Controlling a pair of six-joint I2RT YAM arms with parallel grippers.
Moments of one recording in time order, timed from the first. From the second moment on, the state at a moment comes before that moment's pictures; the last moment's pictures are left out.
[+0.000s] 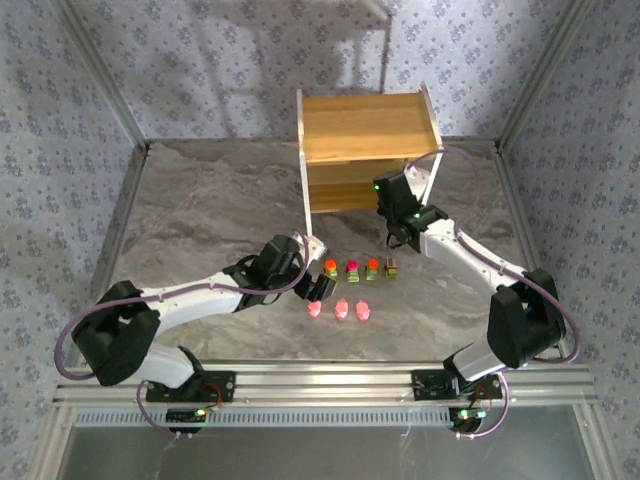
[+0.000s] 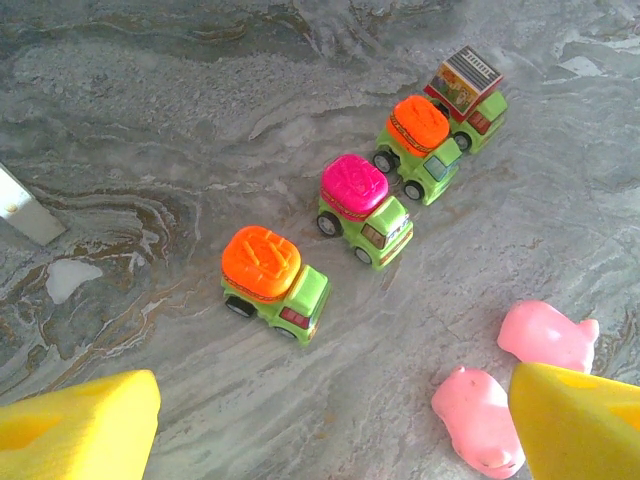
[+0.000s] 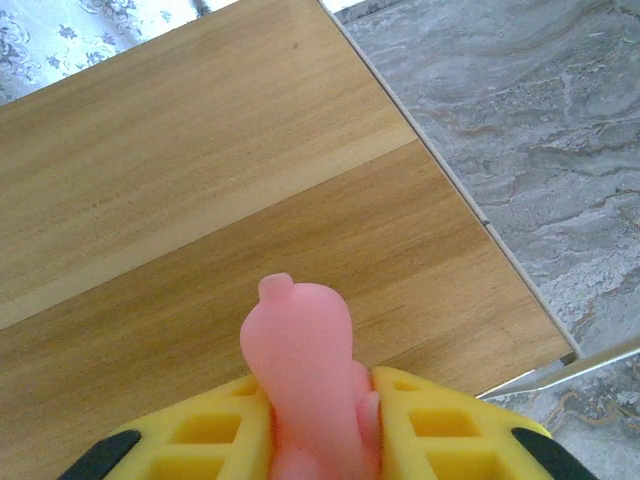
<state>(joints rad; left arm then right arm) -0.85 1.40 0.69 0.04 0.11 -0.21 0.49 1.49 1.13 -0.39 0.55 0.69</state>
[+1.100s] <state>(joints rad) -0.85 1.41 0.69 0.04 0.11 -0.20 0.49 1.54 1.16 -0.38 0.59 0.69</state>
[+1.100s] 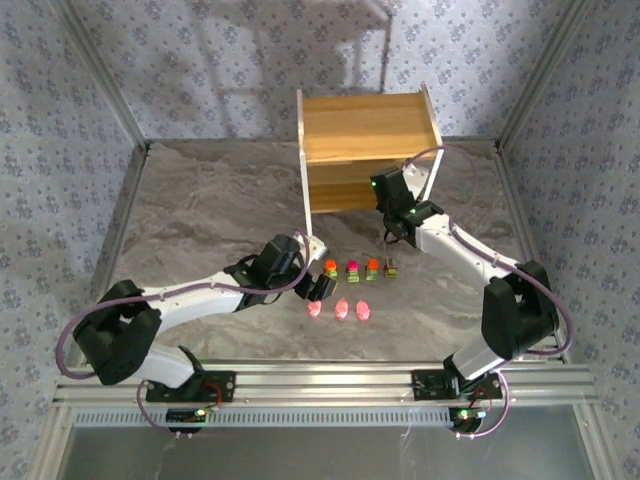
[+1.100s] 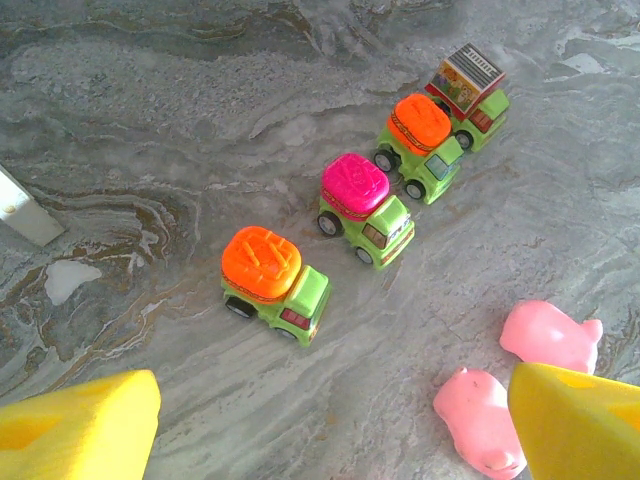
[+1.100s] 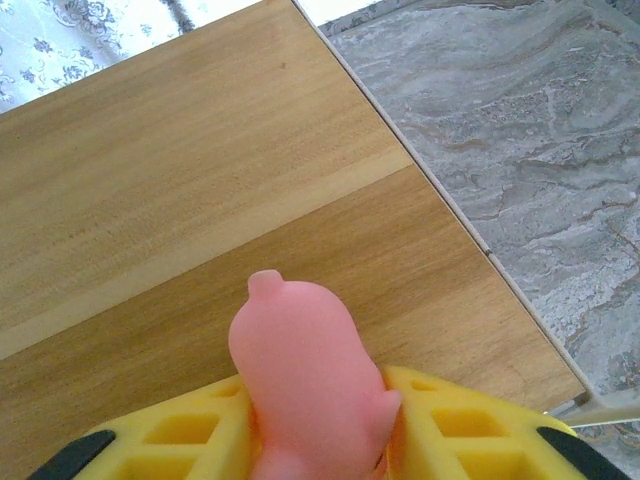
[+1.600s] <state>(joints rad) -0.85 1.41 0.69 0.02 0.11 -0.20 0.49 1.54 1.19 -0.43 0.59 0.69</state>
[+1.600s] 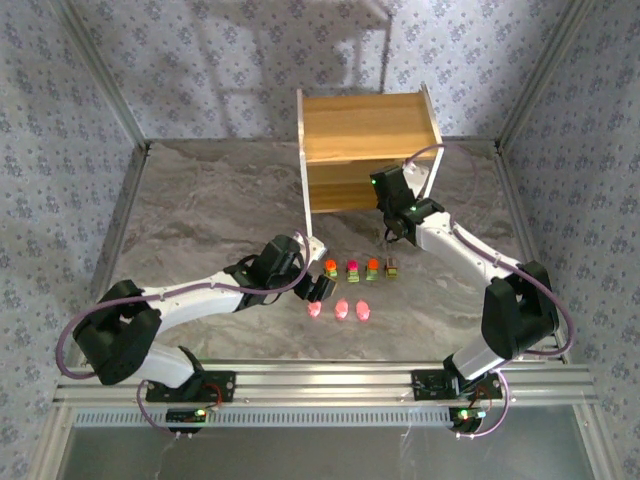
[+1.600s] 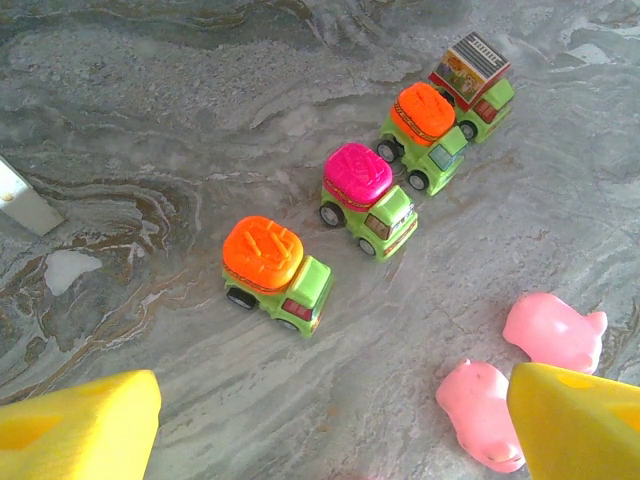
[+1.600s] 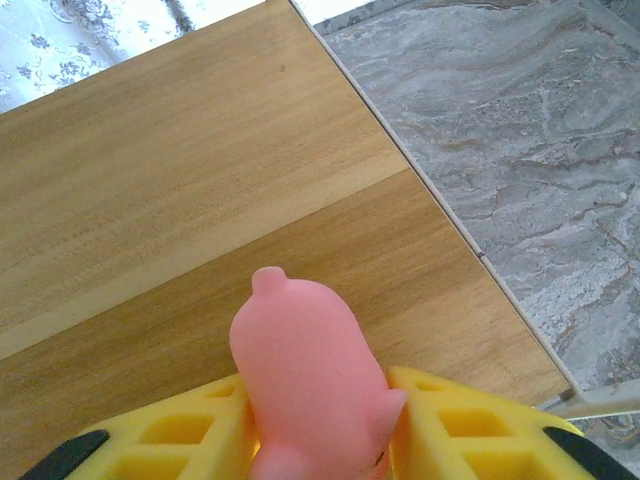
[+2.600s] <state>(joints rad) -0.85 1.41 0.69 0.02 0.10 -0.20 0.49 1.56 1.21 -0.45 0.59 0.69</state>
